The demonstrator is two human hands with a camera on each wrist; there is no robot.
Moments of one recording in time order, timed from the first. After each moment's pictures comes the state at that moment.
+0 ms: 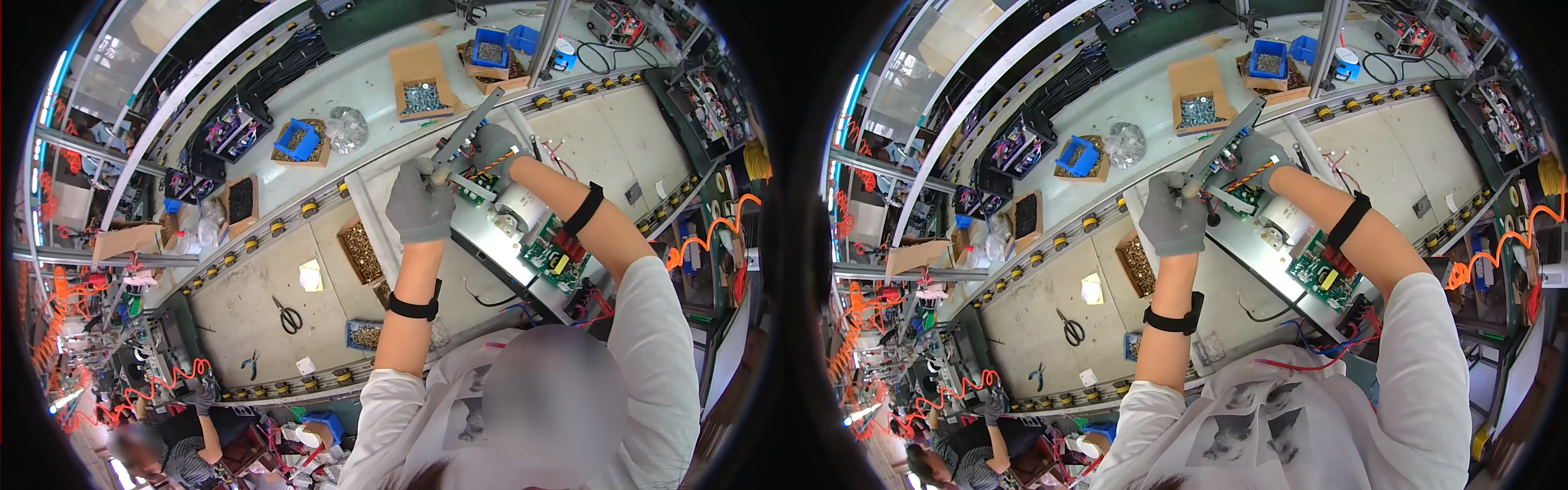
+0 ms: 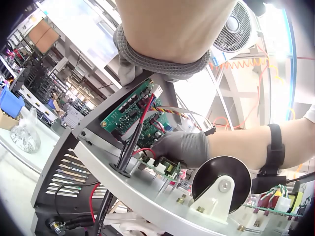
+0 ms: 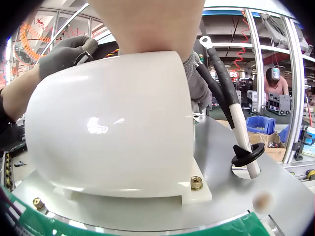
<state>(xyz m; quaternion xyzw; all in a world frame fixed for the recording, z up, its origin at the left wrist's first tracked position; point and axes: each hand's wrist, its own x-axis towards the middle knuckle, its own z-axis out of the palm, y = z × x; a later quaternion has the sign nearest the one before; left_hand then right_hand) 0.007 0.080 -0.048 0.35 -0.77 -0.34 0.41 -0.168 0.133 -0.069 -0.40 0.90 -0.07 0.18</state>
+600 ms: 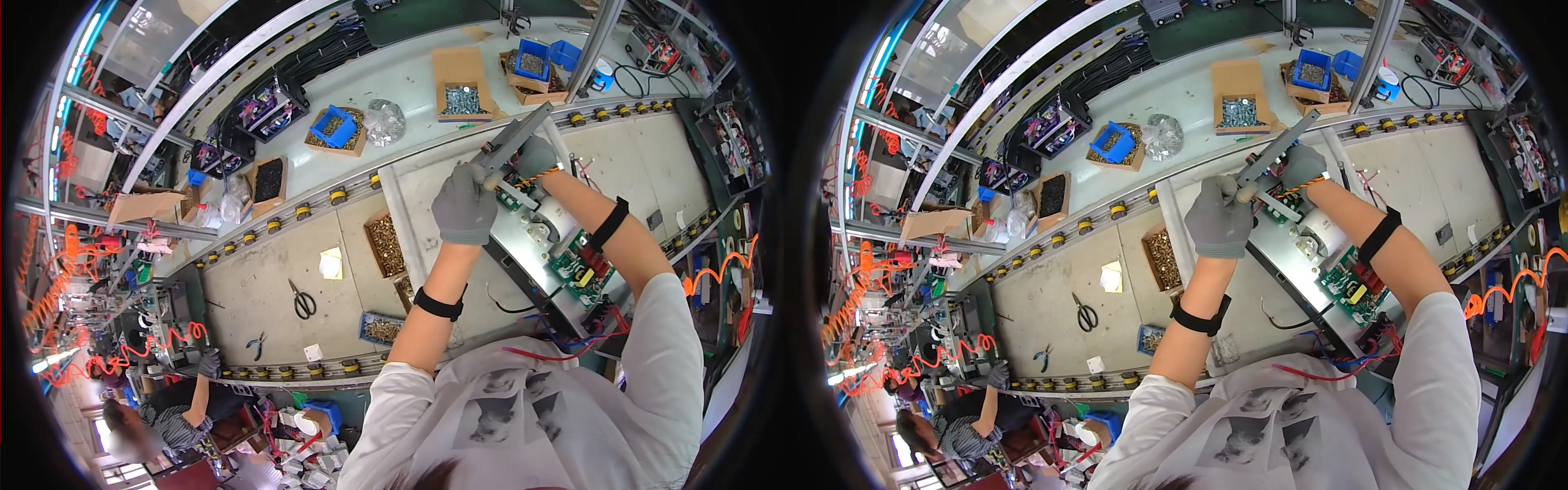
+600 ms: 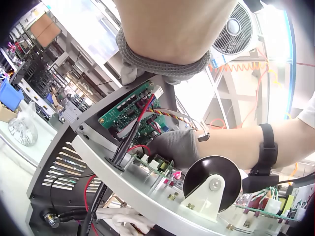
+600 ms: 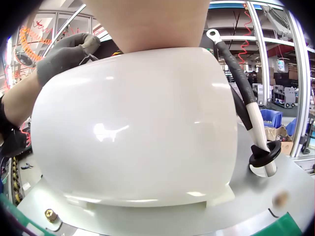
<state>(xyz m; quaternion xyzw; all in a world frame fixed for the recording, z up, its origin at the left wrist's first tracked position) 0.008 0.080 -0.060 0.29 -0.79 -0.29 0.47 -0.188 0.130 -0.120 -0.38 0.91 -0.09 0.11</state>
